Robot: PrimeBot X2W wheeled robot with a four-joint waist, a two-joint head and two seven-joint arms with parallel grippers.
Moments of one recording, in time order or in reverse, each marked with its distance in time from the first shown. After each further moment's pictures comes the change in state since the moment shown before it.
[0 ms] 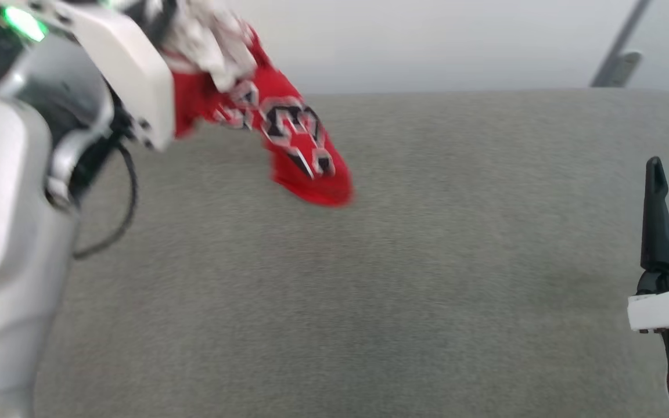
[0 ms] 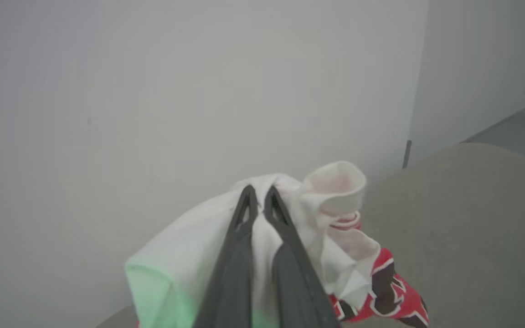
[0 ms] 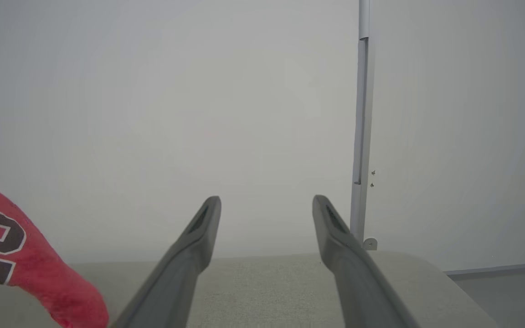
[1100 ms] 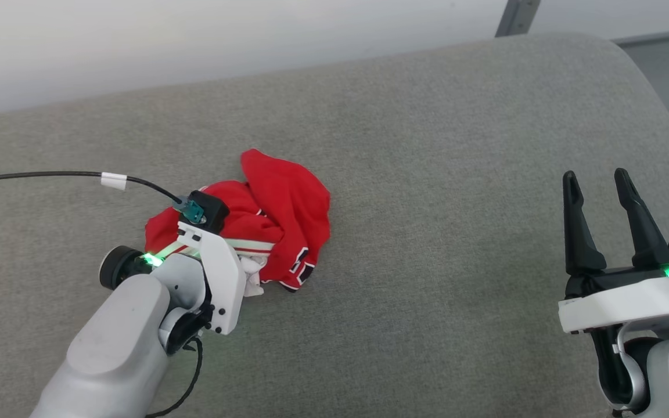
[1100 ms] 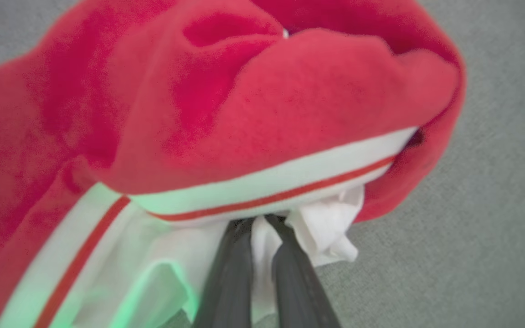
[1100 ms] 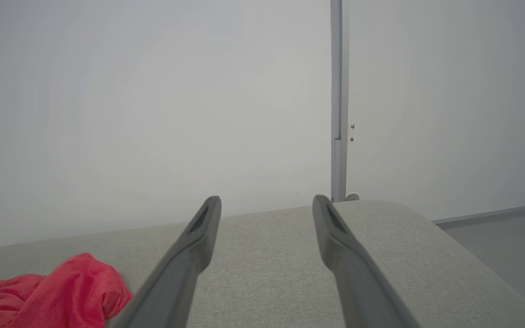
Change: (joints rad) left arm 0.303 -0.106 -0.230 0.443 -0.073 -0.022 -0.007; right arm -0.046 0.021 0.145 0.201 0.021 0.000 -0.129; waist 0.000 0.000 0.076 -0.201
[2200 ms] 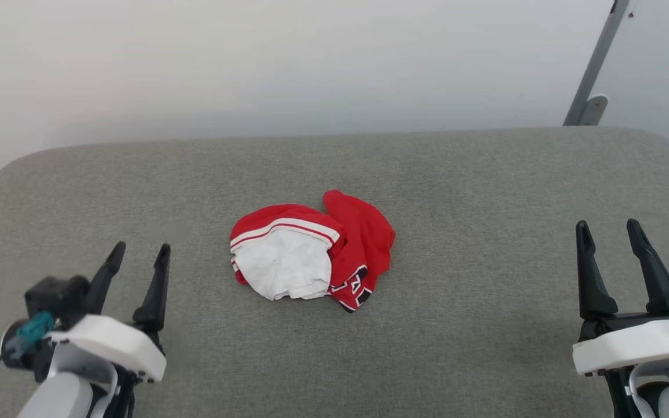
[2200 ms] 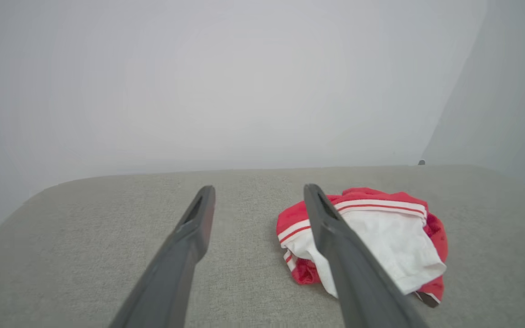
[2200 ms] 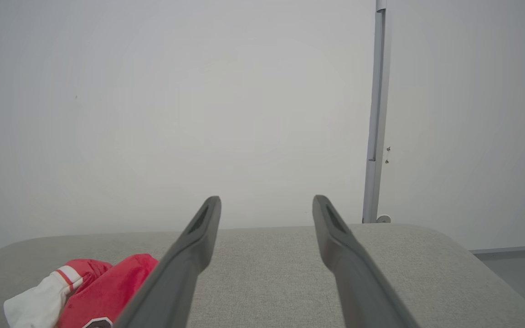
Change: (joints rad) left arm 0.395 0.138 0.237 -0.332 -0.067 0.133 -0.718; right arm 0.121 -0.023 -0.038 0.008 -0.029 0.000 -0.011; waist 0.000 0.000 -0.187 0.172
